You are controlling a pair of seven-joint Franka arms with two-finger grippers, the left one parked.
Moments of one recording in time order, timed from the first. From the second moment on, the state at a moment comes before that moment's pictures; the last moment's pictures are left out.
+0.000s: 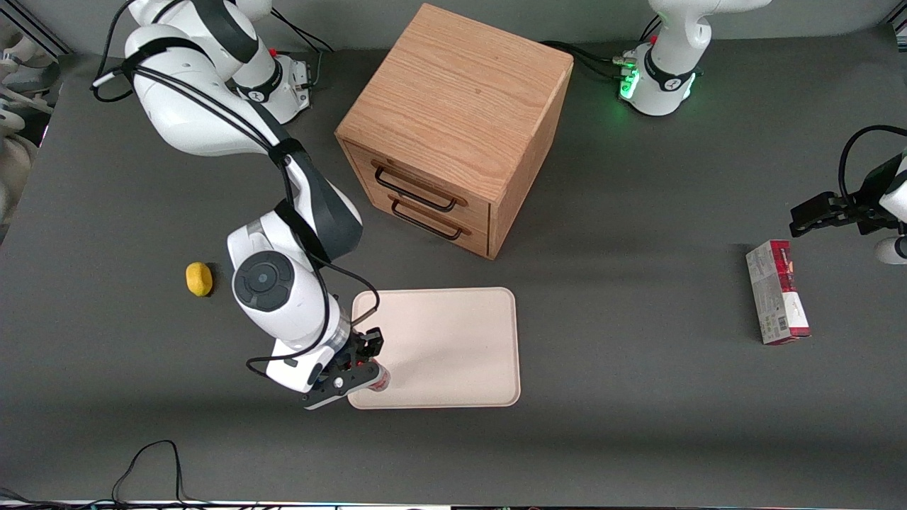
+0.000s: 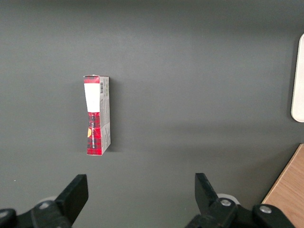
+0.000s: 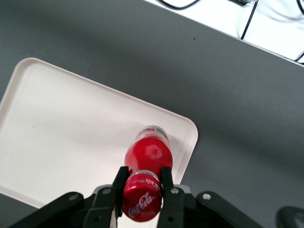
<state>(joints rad) 0.25 0.92 0.34 -0.91 -0.31 1.94 0.15</state>
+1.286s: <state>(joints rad) 0.23 0.93 0.33 -0.91 -0.33 2.00 0.20</state>
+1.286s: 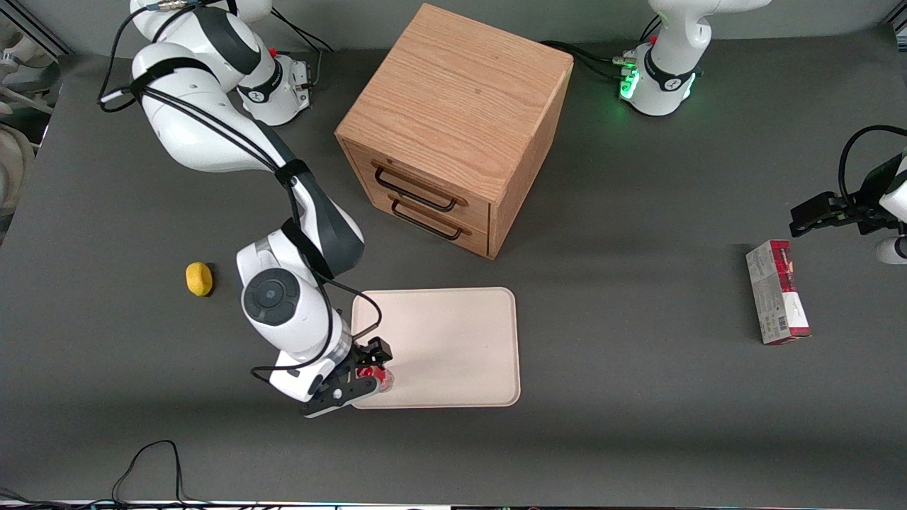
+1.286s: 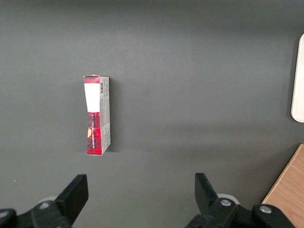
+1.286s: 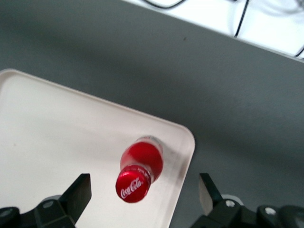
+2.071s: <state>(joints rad) 0.11 0.16 0.05 -1.65 0.04 1.81 0.11</state>
